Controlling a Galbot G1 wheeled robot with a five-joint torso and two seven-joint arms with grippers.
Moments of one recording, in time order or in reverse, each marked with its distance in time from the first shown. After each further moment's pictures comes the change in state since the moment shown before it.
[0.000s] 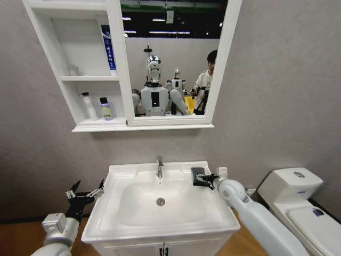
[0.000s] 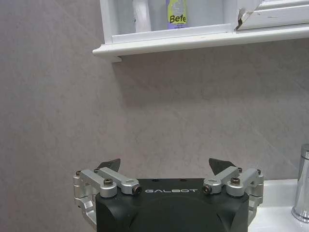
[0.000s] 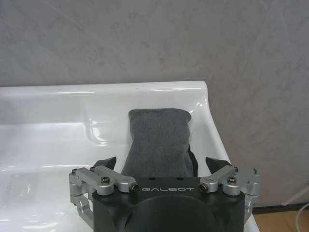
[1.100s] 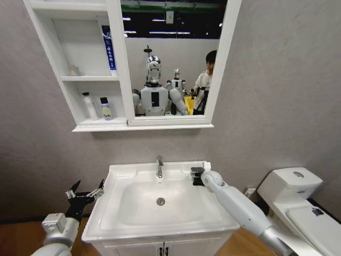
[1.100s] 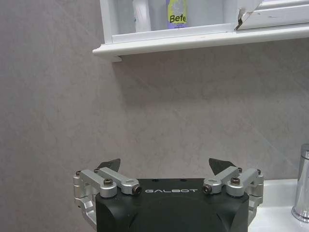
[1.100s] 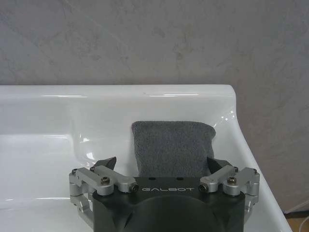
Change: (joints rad) left arm 0.000 0.000 0.000 0.000 0.000 0.000 0.000; right arm 0.245 0.115 -0.198 -0.342 -0.050 0.066 -0.055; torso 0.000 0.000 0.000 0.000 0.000
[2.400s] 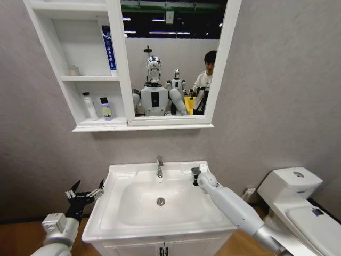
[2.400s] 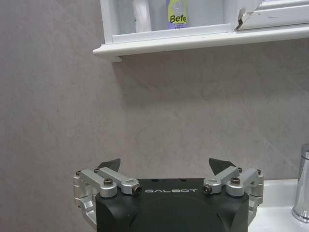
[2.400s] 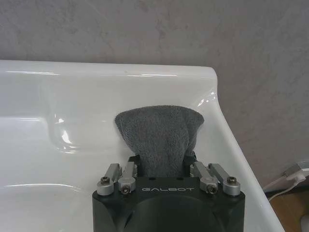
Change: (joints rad) left arm 0.000 0.000 0.000 0.000 0.000 0.000 0.000; right arm -0.015 0.022 -0.014 -0.005 0.013 -0.023 0.148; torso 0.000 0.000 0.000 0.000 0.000
